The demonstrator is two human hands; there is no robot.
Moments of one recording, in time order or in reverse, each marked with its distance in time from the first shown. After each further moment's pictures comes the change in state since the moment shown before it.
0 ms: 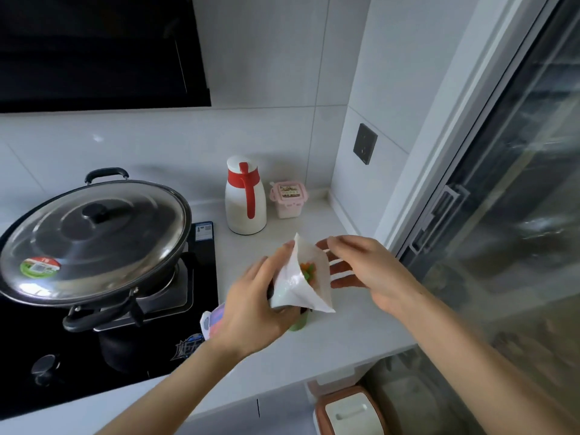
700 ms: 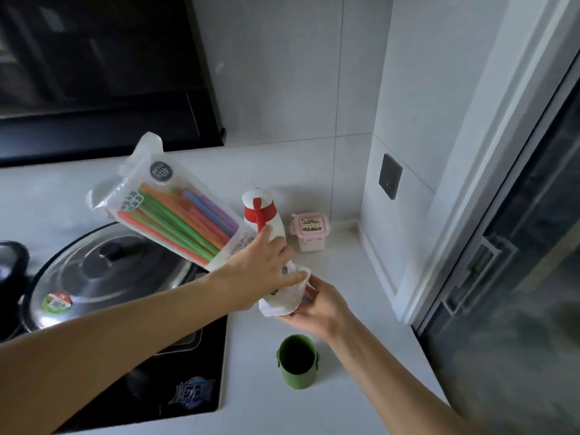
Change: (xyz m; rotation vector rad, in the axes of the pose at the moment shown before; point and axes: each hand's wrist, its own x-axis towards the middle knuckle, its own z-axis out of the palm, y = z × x) left_hand 0.154 -0.001 -0.002 1.541 -0.767 0.574; right_hand 0.134 0.034 0.013 1.224 -0.475 0.545
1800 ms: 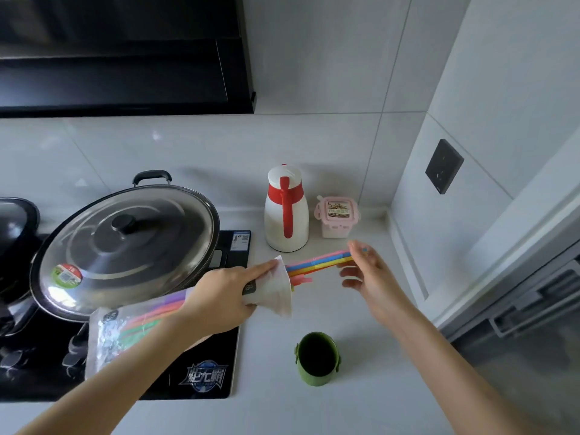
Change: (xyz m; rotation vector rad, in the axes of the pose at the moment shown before) left_hand -0.054 0.031 0.104 -1.146 0.108 -0.716; right_hand 0.038 -0.050 -0.013 -0.937 0.242 -0.611
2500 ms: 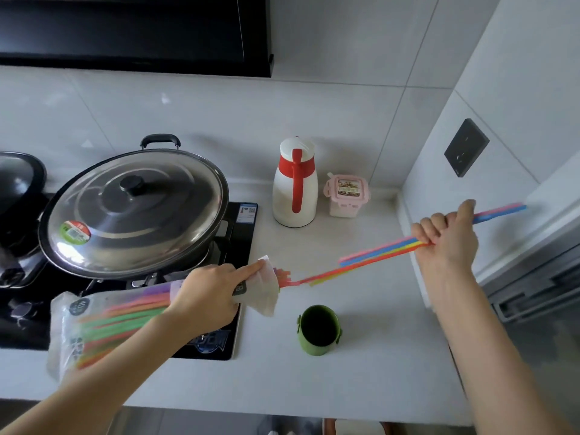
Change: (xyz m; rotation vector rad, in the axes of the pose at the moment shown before) left_hand -0.044 -0.020 0.024 0.088 -0.066 -0.087; right_hand 0.006 -0.051 -0.035 0.656 0.433 -0.156
